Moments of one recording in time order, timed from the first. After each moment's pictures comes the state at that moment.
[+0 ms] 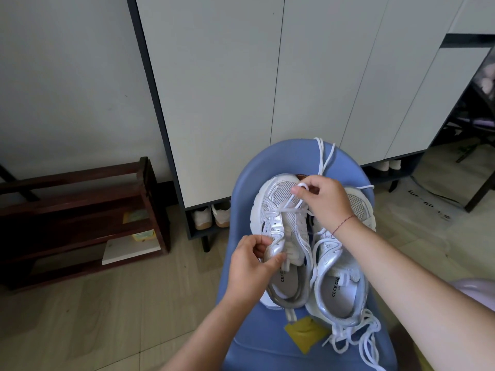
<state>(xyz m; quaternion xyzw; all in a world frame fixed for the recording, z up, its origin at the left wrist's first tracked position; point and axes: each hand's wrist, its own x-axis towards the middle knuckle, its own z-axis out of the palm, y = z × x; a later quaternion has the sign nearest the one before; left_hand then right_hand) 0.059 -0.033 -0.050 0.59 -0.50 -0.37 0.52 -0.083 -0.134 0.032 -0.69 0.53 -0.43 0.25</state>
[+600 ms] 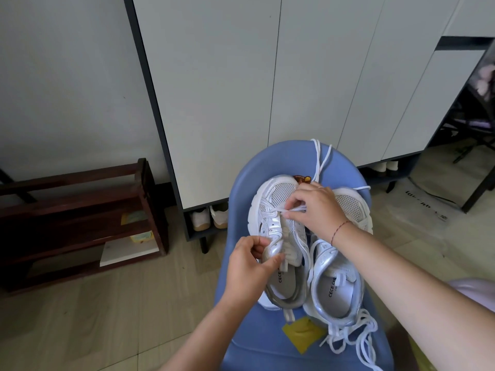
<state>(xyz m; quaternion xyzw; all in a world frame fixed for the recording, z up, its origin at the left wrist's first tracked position) 0.058 -0.032 -0.049 0.59 -0.49 -0.38 0.52 -0.090 -0.138 0.020 -0.83 0.48 -0.26 0.06</state>
